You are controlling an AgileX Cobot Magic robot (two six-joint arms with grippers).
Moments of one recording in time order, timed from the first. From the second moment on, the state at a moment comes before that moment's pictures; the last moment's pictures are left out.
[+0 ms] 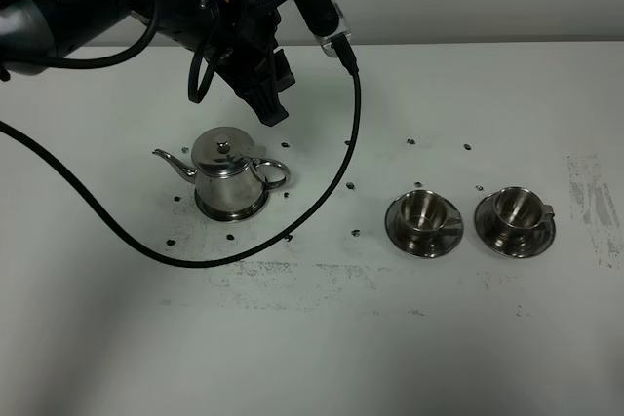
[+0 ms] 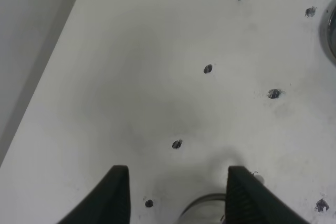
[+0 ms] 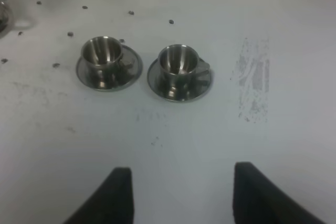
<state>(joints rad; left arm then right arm) -0.50 1.90 -1.63 -0.15 0.66 0.82 -0.05 0.04 -0.52 0.16 1.12 -0.16</state>
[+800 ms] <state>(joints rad) -0.52 2.05 -1.63 -0.15 0.67 0.80 -0.05 0.04 -0.52 0.16 1.12 -0.16</state>
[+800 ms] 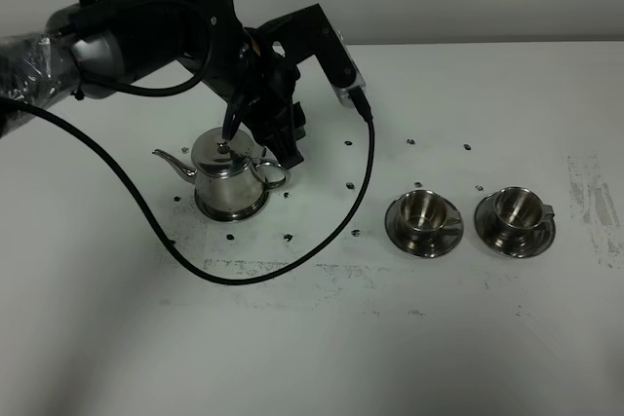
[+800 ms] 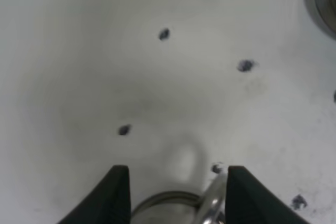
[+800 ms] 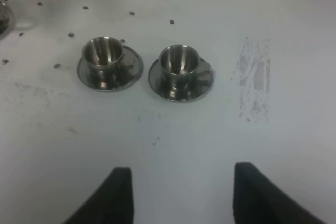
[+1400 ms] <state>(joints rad) -0.53 2.07 -1.52 -0.13 0.61 0.77 -0.05 0.04 -0.52 0.16 1.12 -0.16</state>
